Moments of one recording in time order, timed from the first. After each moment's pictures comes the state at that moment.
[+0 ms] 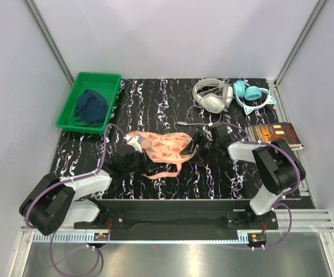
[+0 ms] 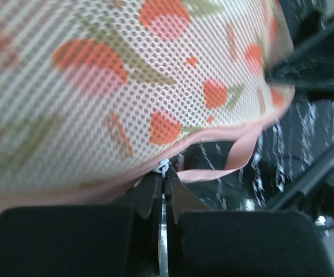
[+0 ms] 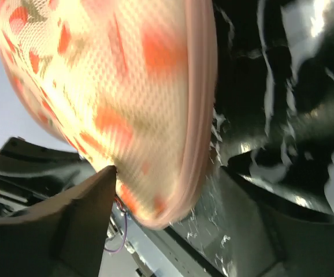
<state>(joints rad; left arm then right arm) -0.56 1.23 0.34 0.27 0.22 -0.72 0.42 1.69 0.72 0.12 -0.58 0.96</state>
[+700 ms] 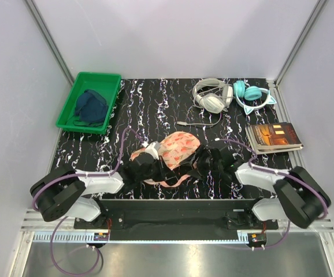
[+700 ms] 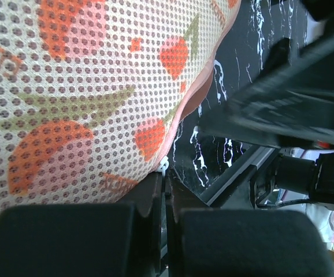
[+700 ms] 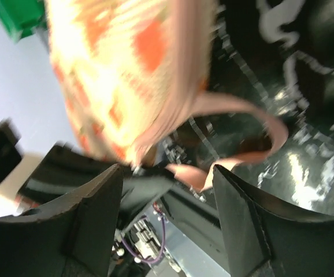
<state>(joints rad) -0.88 1.37 0.39 0.43 0.11 -0.98 0.62 1.29 0.44 0.18 -0.33 1.36</state>
